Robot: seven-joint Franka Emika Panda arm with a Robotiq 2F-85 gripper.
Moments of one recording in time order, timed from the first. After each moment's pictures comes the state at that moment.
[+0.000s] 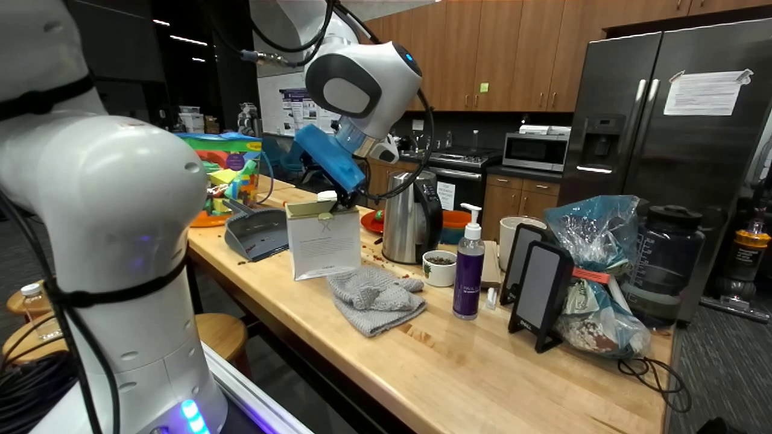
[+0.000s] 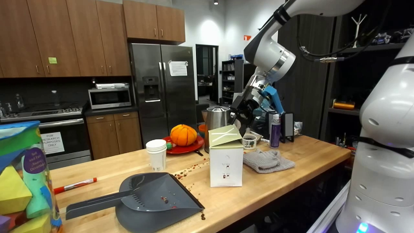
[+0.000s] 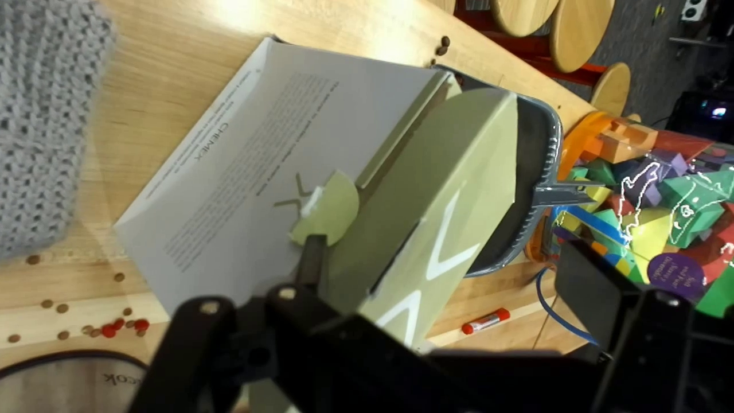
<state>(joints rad) 0.08 -0.34 -0.20 -2.67 0.79 2.10 -0.78</state>
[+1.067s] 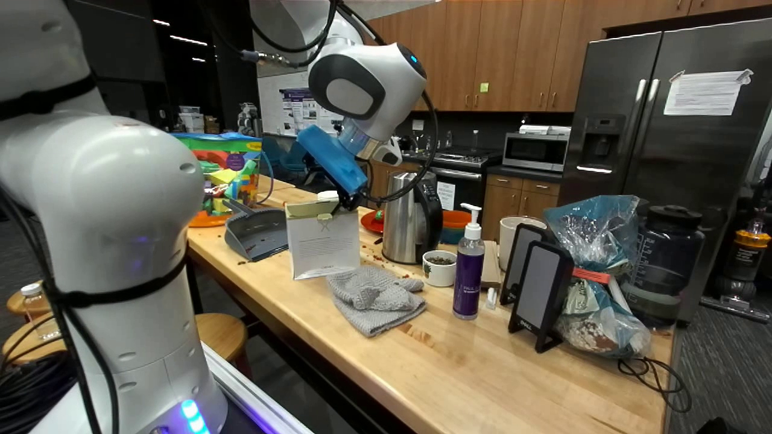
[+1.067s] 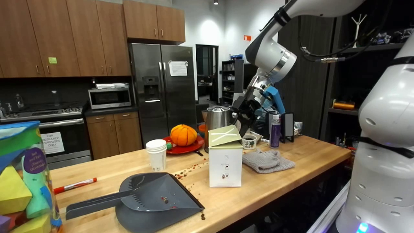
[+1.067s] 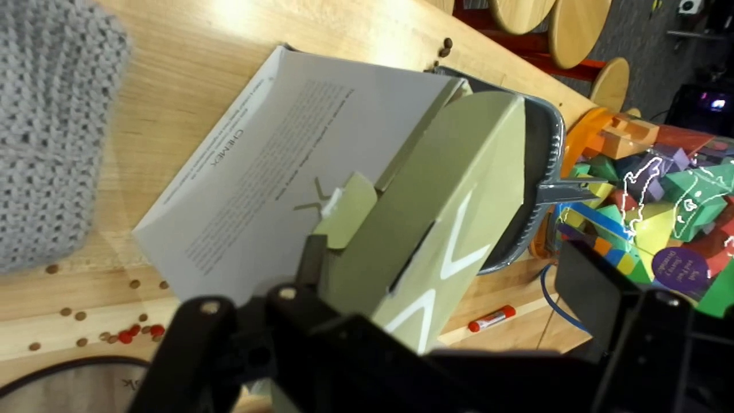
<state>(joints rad) 0.05 -0.34 -0.20 -2.67 0.79 2.08 -0.78</state>
